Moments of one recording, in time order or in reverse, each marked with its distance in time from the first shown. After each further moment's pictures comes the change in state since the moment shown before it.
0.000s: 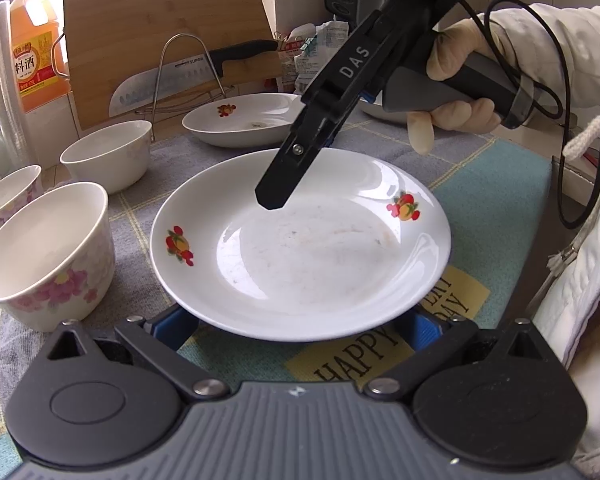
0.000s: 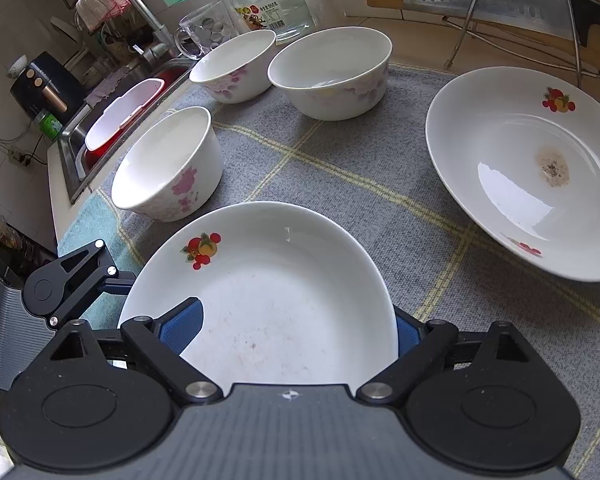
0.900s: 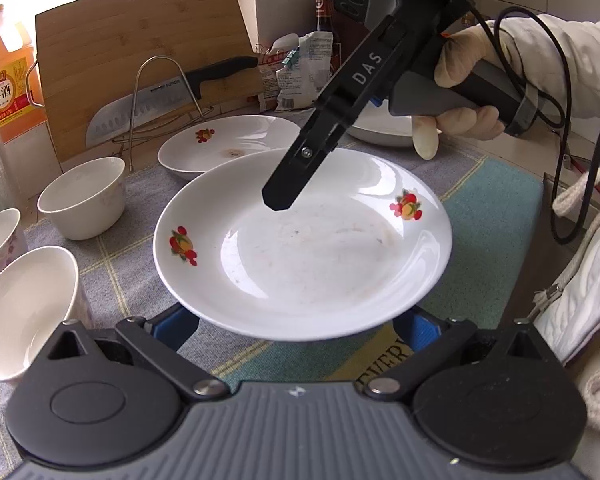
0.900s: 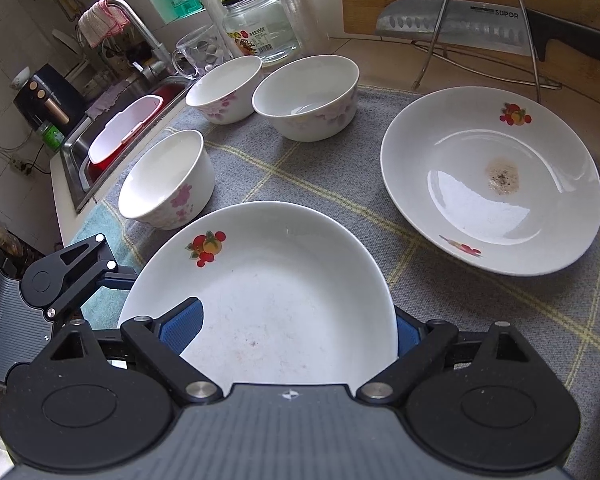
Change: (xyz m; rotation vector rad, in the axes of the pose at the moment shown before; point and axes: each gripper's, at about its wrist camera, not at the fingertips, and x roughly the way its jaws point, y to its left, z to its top) left arm 0.004 -0.017 0.043 0.023 0.005 -0.024; right arm -0.042 -0.018 -0.005 0.009 -0.040 -0.010
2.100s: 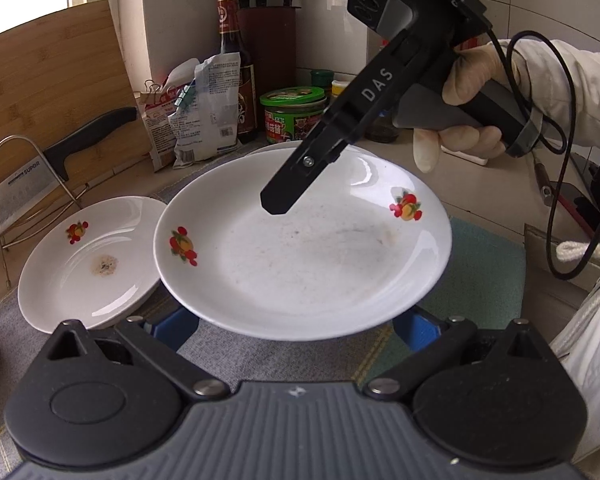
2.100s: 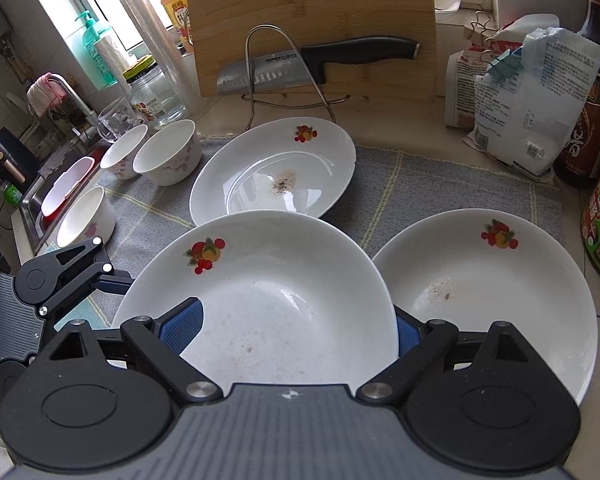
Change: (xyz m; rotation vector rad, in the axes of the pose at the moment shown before) left arm 0.096 -0.069 0.112 0.104 -0.006 -0.152; right arm -0.113 -0.127 -0.051 0.122 -0.136 -0.125
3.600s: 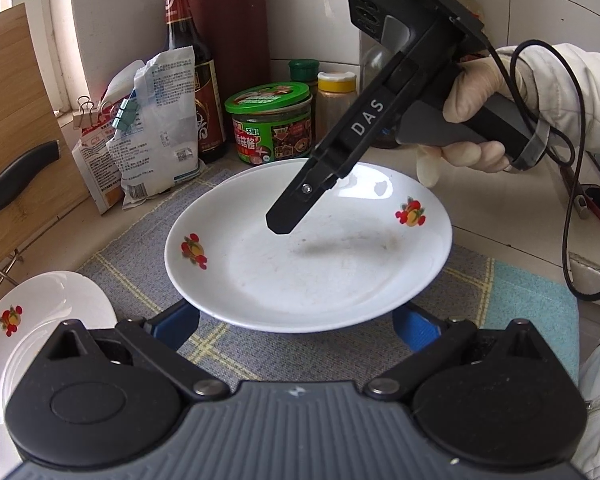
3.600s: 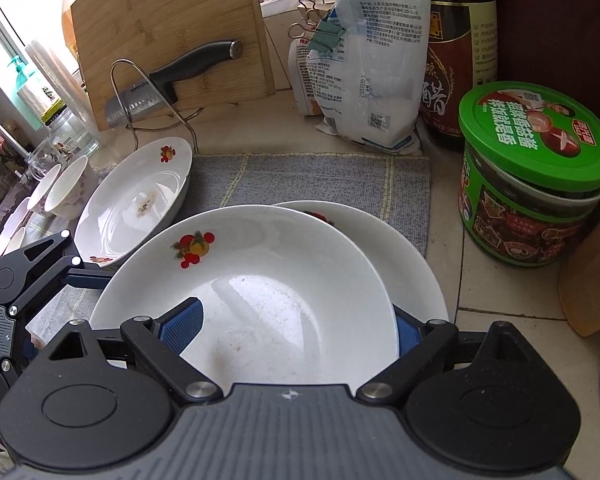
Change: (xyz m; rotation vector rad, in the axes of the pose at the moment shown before) left arm 0.089 0.006 0.060 0.083 0.034 -0.043; right arm -0.005 -0.117 -0.007 0.133 -0.027 -0.092
